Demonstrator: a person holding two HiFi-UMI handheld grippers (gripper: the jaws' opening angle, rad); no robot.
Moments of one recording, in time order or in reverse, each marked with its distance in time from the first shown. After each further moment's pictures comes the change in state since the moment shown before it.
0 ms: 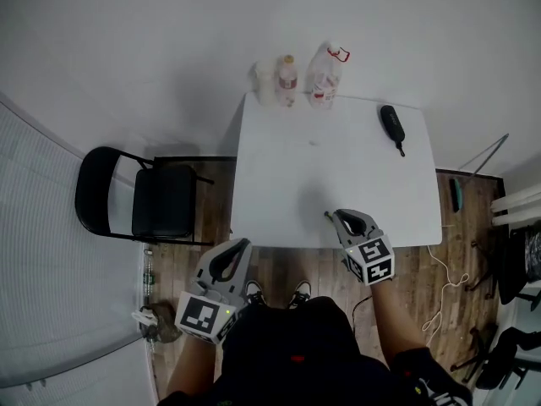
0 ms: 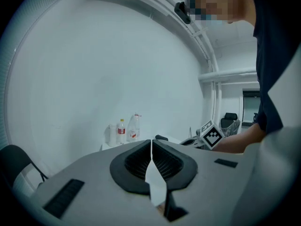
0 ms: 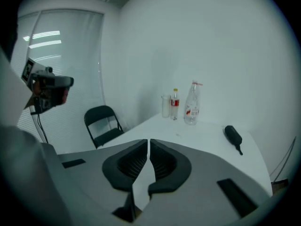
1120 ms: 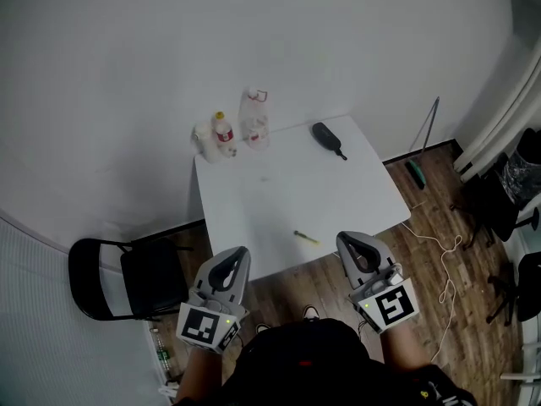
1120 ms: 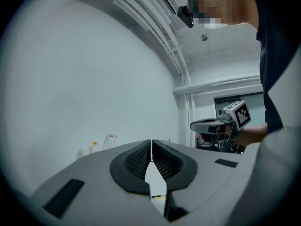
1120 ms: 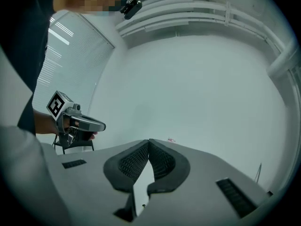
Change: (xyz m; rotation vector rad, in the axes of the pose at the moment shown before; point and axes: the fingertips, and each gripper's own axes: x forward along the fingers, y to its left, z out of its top) left arm 0.012 -0.050 0.088 0.126 -0.167 -0.310; right arm -0.204 0.055 0.144 -0.102 -0.460 -0.344
